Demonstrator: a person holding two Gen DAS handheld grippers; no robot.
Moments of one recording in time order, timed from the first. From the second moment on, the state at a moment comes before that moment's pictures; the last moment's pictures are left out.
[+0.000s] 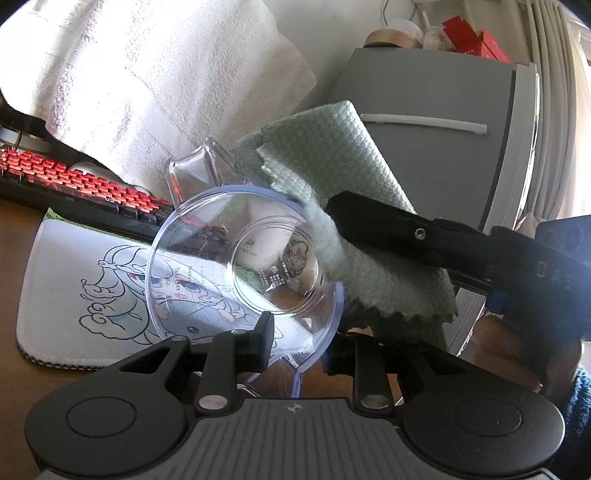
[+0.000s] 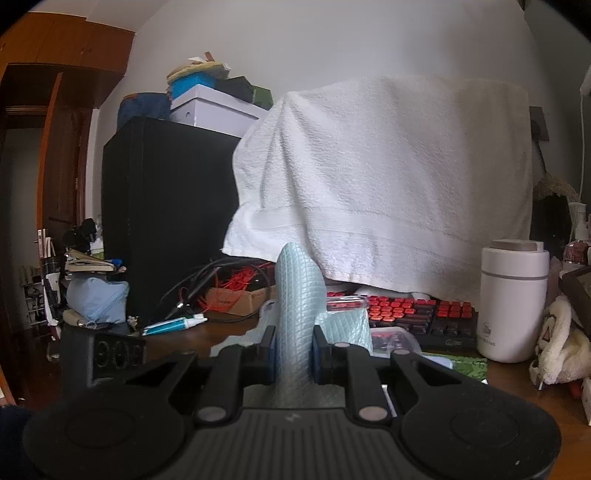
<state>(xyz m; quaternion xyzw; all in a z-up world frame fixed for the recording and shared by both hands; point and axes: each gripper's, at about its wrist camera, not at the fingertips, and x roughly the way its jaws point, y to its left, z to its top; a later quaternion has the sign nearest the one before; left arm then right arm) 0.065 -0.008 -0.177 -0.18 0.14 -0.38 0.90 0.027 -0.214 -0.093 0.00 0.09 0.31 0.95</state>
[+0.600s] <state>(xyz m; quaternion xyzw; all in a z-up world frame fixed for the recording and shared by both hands) 0.066 -0.007 -0.177 -0.18 0.14 -0.38 0.90 0.031 -0.227 -0.099 0.01 0.10 0.28 0.96</state>
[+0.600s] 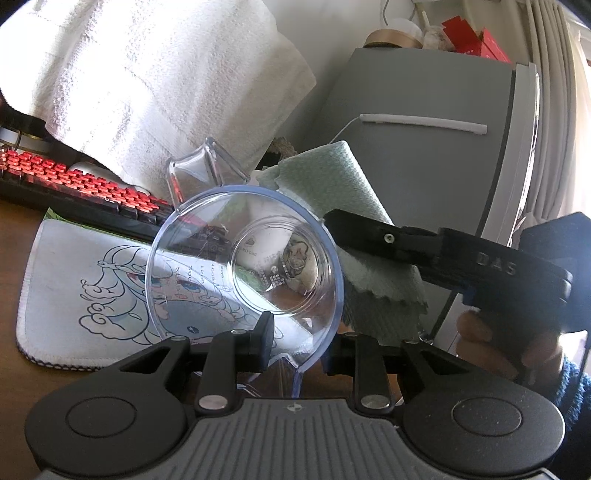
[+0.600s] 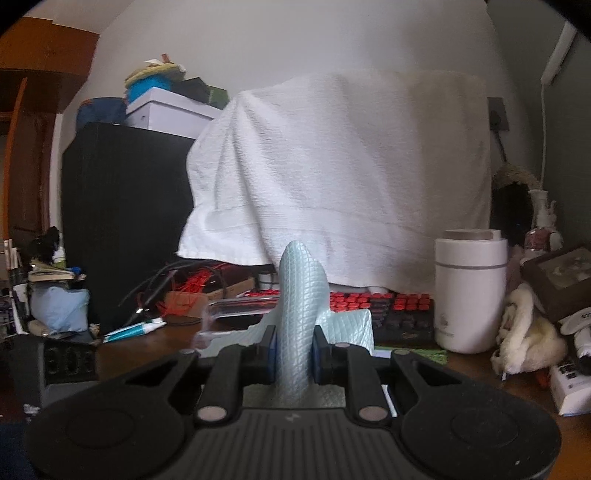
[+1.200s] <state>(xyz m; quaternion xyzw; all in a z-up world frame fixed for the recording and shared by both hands) 0.067 -0.008 -0.177 -0.18 0.14 -0.38 0.89 0.025 -0.231 -0.101 0.01 0.10 0.28 0.96</state>
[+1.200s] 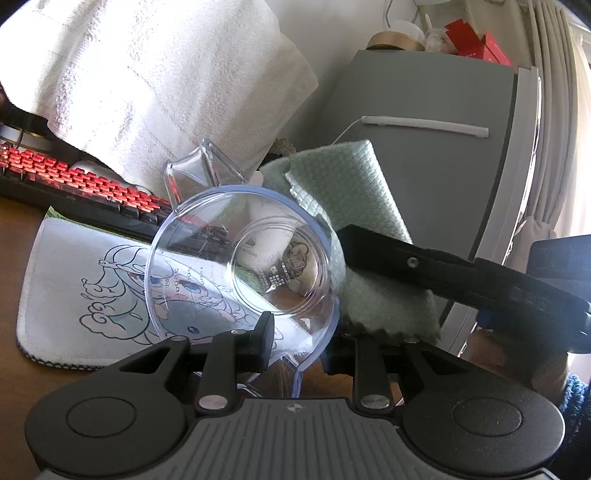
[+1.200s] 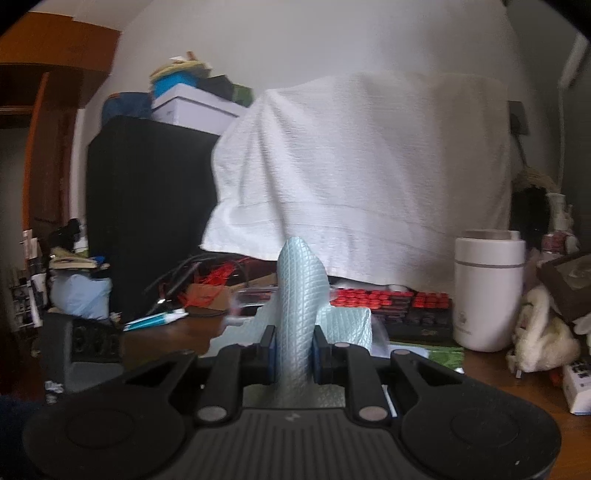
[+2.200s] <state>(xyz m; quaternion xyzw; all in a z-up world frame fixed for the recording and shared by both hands) 0.067 -0.007 -0.176 -0.19 0.14 -0.38 0.89 0.022 -0.234 -0.105 0.00 0.11 0.29 0.95</state>
